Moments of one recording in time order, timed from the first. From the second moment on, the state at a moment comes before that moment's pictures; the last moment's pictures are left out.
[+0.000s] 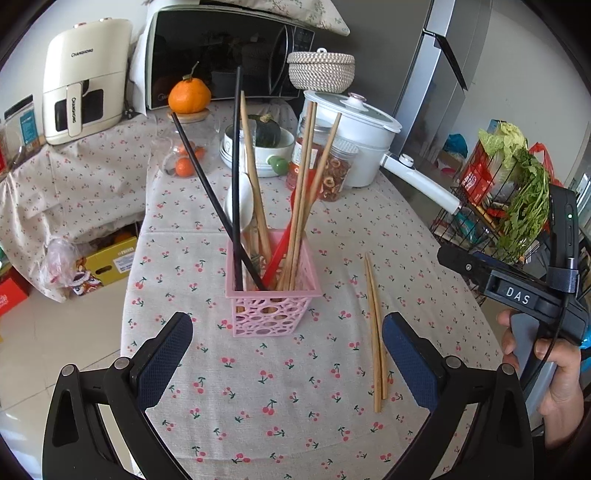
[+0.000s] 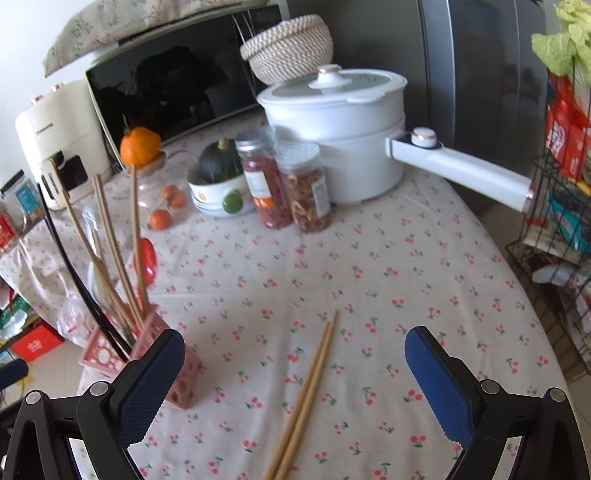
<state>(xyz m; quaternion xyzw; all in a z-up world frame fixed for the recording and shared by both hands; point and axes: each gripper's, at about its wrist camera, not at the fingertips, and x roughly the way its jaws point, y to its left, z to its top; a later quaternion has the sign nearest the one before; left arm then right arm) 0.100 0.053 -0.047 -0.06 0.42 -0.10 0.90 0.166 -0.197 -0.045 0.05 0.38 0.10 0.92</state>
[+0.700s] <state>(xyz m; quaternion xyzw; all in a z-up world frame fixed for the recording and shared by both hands) 0.110 0.006 -0.112 -0.01 0.48 -0.14 0.87 0.208 -0.214 -0.155 -0.02 0.47 0.09 0.88</state>
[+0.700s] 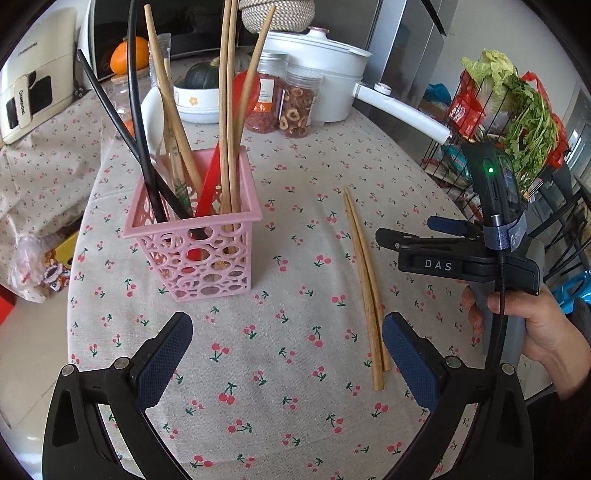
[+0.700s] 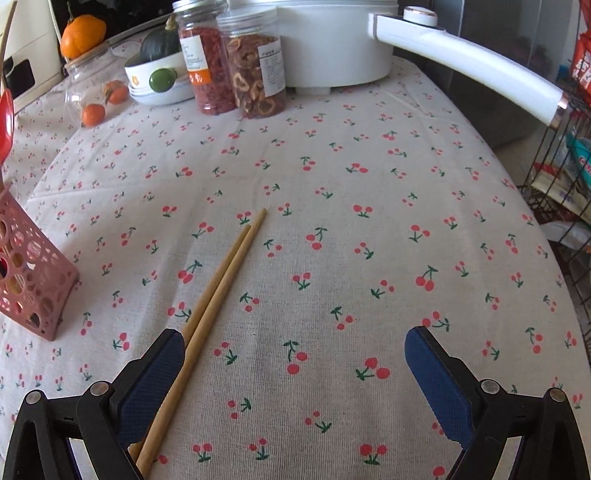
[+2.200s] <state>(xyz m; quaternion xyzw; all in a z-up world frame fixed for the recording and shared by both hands) 0.116 0.008 -0.116 -0.02 0.49 -0.14 0.86 0.220 -0.190 -0.171 -0.07 0.53 0.10 0.84</state>
